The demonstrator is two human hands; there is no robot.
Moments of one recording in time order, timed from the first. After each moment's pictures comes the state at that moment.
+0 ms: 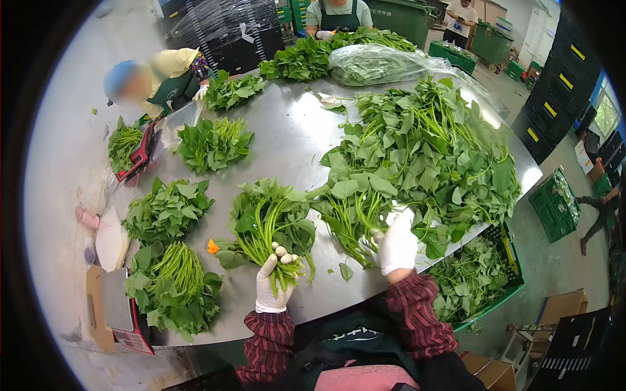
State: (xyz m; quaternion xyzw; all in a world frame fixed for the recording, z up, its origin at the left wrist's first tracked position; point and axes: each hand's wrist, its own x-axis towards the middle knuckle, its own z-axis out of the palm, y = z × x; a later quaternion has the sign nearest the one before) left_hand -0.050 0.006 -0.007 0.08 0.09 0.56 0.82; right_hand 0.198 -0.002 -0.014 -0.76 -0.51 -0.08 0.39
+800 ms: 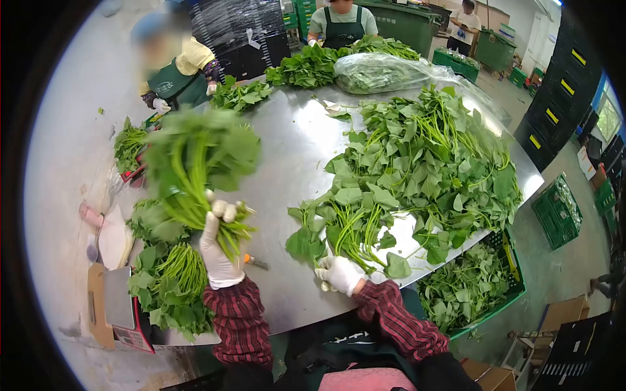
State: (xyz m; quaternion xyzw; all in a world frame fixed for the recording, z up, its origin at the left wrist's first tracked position) left_hand -0.075 0.061 0.109 0.34 0.08 0.69 0.64; right_hand 0.117 0.003 -0.033 -0.60 -0.63 0.44 0.22
